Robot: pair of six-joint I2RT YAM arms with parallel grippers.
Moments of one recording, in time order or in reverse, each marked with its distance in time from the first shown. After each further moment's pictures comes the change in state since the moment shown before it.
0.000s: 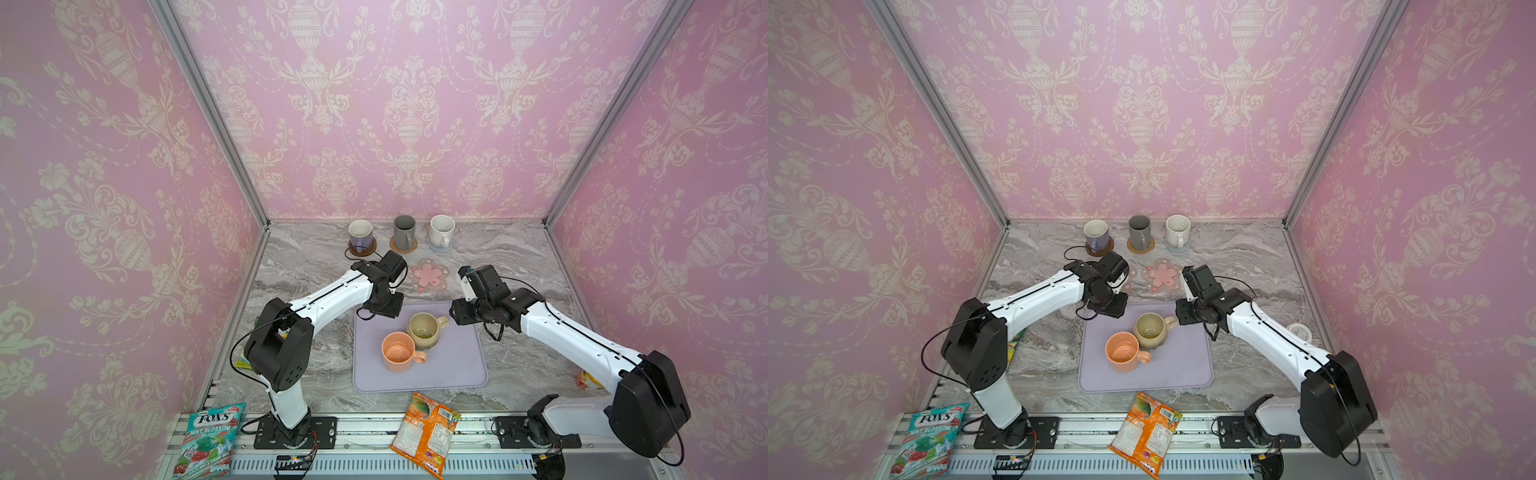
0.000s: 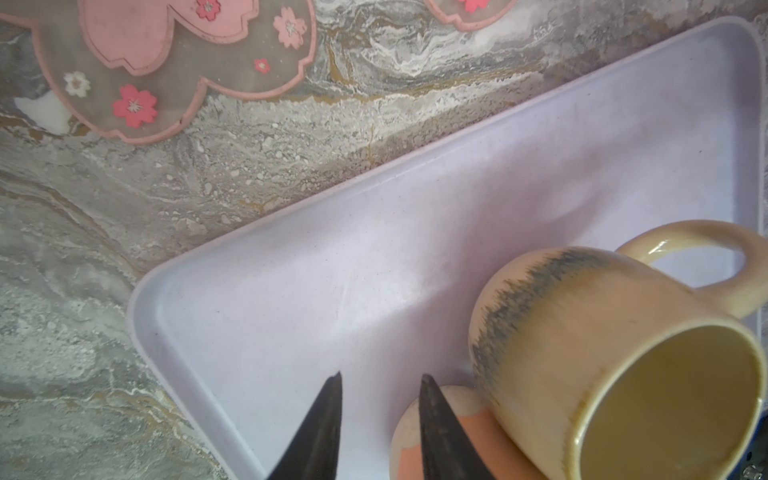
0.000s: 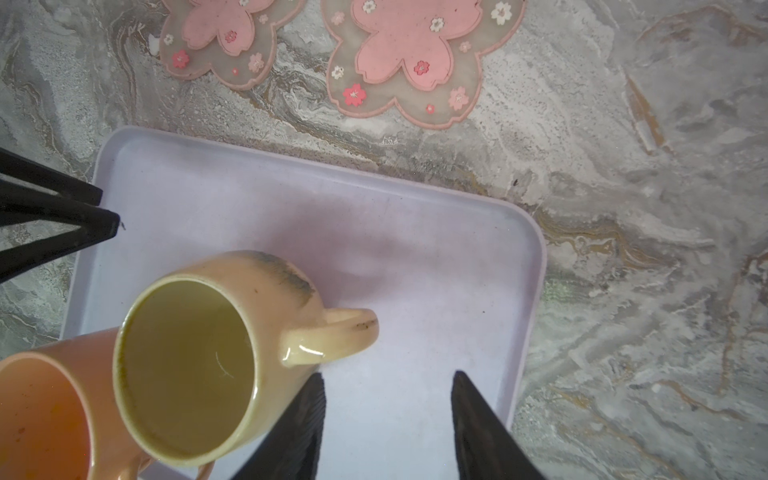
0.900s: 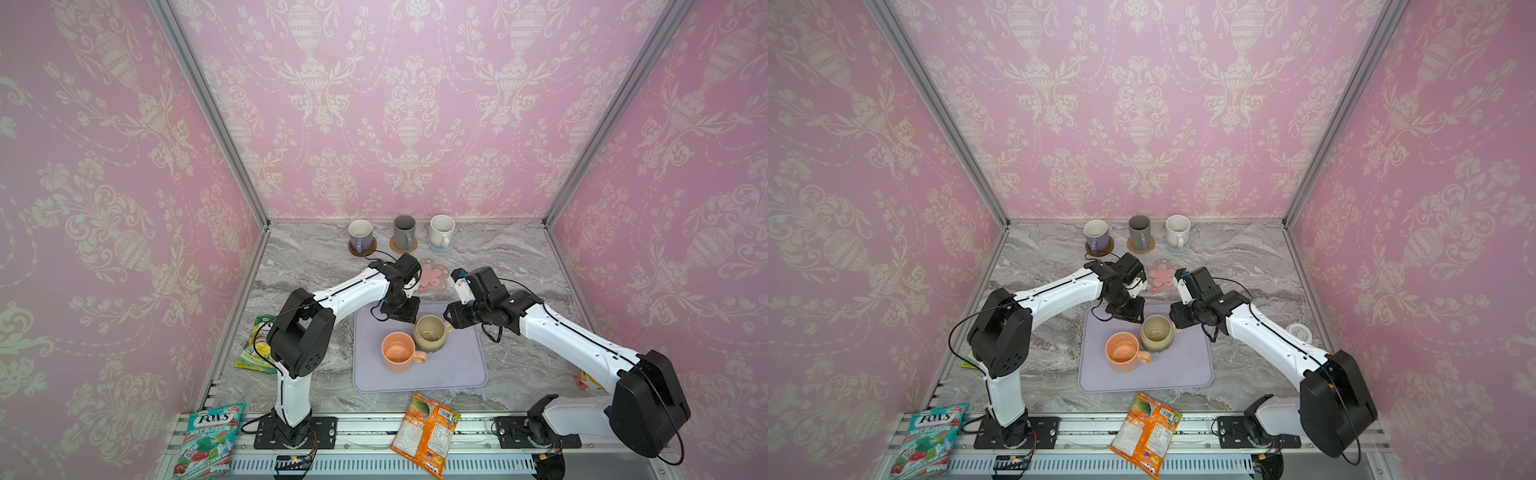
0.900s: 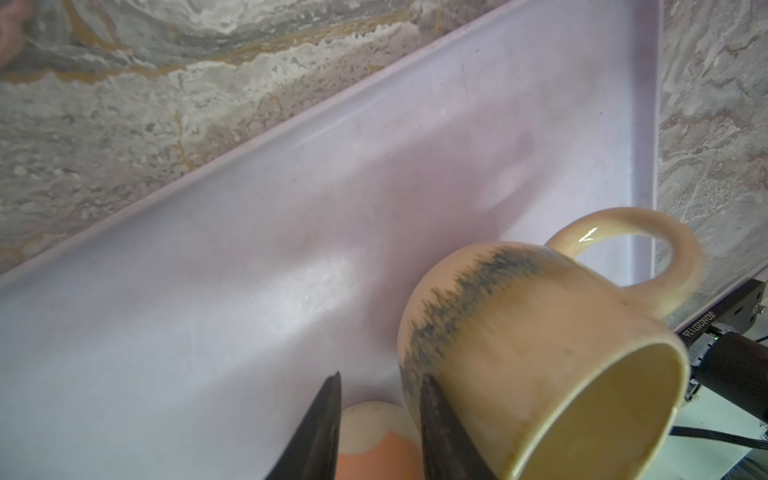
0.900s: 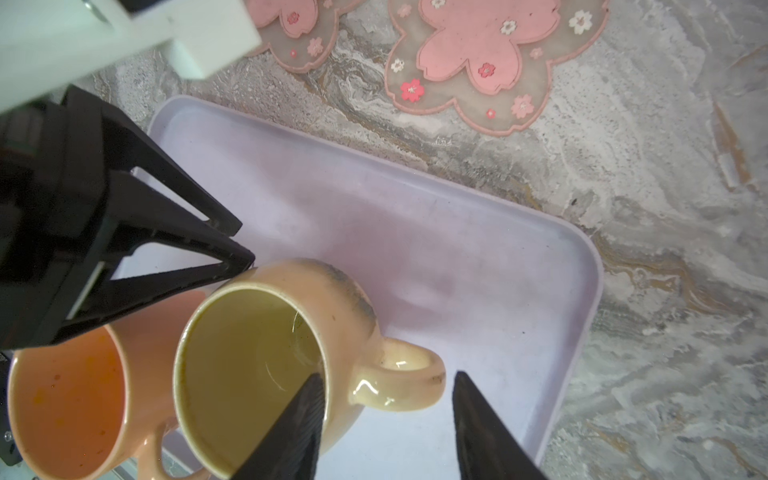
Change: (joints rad) left arm -0.061 0.151 0.119 -0.003 0.210 0.000; right arm 0.011 -0.002 -0.039 0.054 -0.091 -0.091
